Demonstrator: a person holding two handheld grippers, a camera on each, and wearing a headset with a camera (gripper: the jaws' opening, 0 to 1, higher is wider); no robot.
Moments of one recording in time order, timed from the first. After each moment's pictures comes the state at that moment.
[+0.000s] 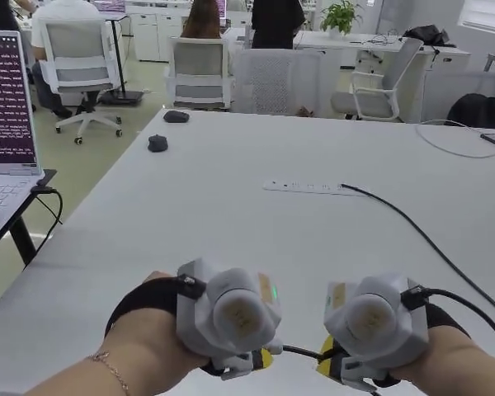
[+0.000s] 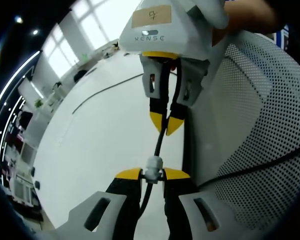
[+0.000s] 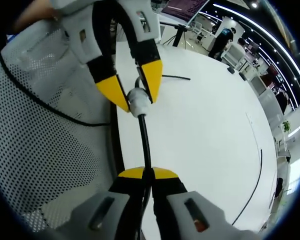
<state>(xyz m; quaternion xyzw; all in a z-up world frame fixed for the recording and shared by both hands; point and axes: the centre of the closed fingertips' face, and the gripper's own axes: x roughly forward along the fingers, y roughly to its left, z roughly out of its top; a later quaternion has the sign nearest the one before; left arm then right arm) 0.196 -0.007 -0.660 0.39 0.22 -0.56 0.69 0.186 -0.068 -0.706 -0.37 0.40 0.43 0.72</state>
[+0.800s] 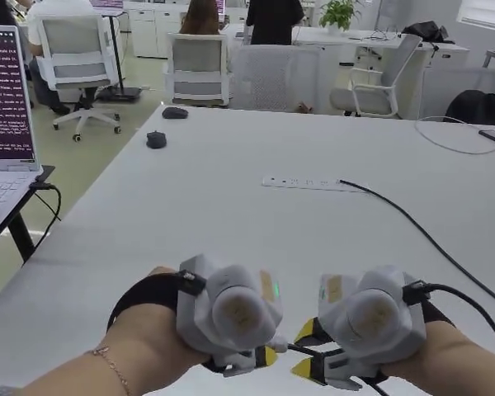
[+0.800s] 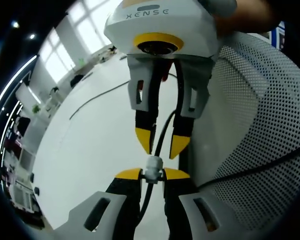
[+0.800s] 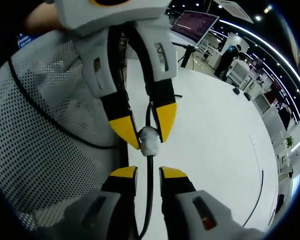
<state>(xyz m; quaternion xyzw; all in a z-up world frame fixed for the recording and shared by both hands) 0.185 -0.014 -0.659 0.39 0.21 -0.59 0.68 0.178 -0.018 -0.680 -0.35 0.31 0.50 0.73</state>
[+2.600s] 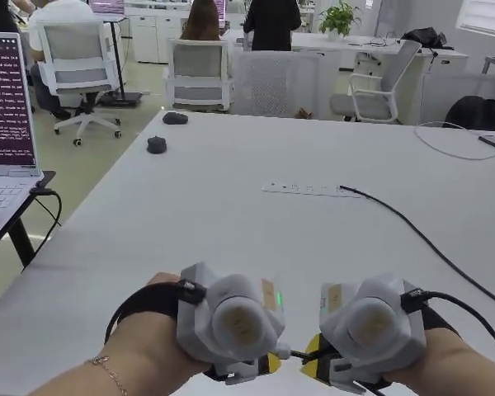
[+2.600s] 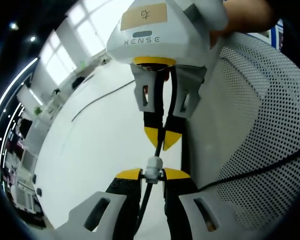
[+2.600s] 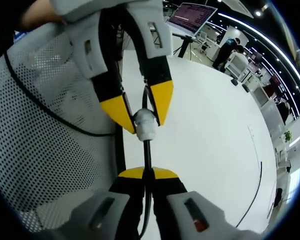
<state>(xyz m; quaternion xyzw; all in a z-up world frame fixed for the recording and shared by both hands) 0.190 -0.015 -0.654 0.39 0.20 -0.58 0.69 0.185 -0.042 -0.694 -0.37 0.35 0.47 0.73</state>
